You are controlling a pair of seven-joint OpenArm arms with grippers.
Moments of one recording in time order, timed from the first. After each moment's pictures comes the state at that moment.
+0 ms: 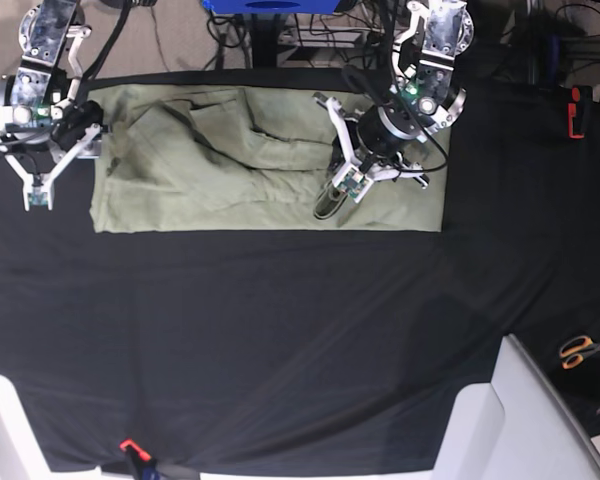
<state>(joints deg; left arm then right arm) 17.5 -4.4 5.3 89.1 12.3 -27.1 24.3 -16.0 -3.9 24.4 99.2 -17.6 15.8 -54.5</state>
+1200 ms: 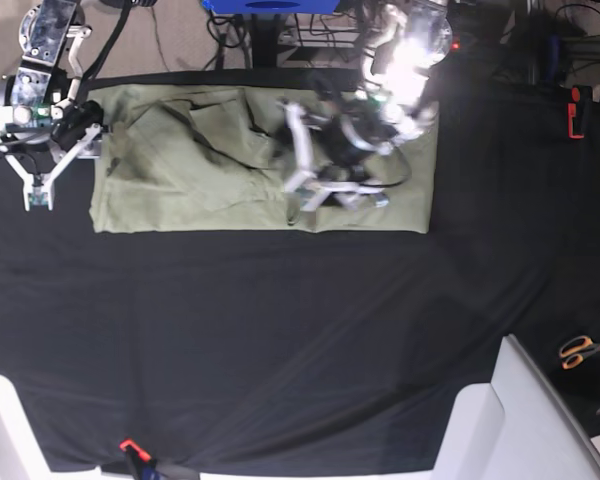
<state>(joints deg) 14.7 -2.6 16.8 91.0 12.3 -27.1 24.4 -16.0 -3.9 24.3 99.2 -17.6 15.8 -54.5</state>
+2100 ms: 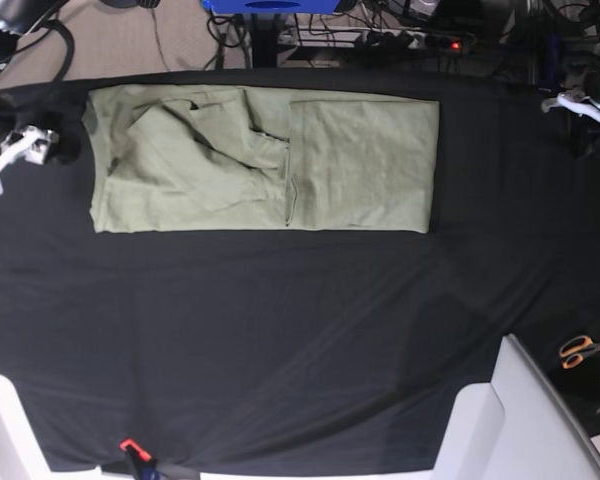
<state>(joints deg) 34.6 -17.4 -43.6 93.1 -28.9 -30.6 24.3 -7.0 5.5 50.6 82.0 35.6 39.8 -80.5</state>
